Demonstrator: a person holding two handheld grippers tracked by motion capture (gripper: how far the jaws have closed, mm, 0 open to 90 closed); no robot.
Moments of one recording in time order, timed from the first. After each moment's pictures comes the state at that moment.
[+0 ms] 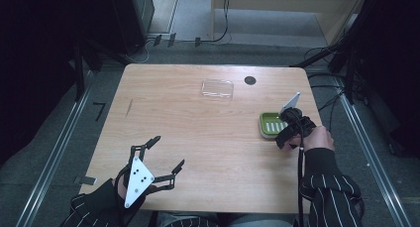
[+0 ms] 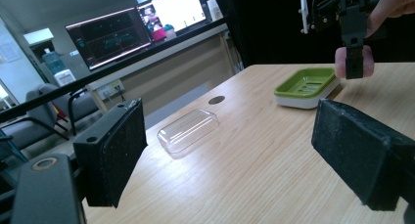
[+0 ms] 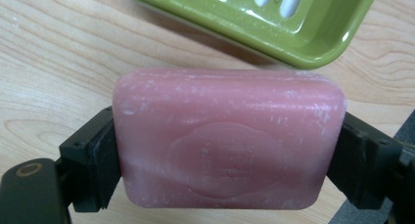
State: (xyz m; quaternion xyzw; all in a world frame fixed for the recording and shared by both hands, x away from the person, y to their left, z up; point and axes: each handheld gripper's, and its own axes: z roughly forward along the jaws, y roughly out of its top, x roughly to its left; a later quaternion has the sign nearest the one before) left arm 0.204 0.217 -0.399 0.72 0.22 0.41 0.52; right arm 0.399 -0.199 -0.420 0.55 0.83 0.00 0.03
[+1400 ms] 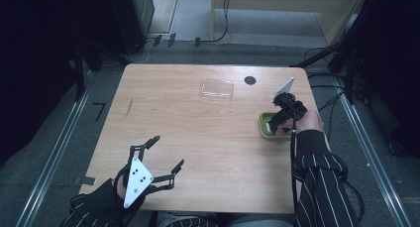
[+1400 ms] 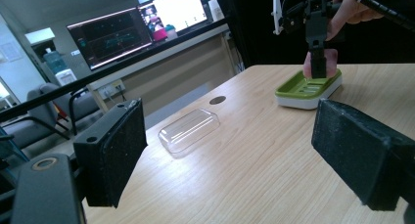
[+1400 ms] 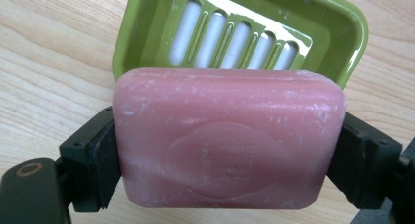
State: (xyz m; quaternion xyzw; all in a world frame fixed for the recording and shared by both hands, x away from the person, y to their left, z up) left arm 0.203 0.218 -0.399 0.71 0.22 0.41 0.53; right arm 0.446 -0.187 -0.413 0.55 0.83 0.02 0.03
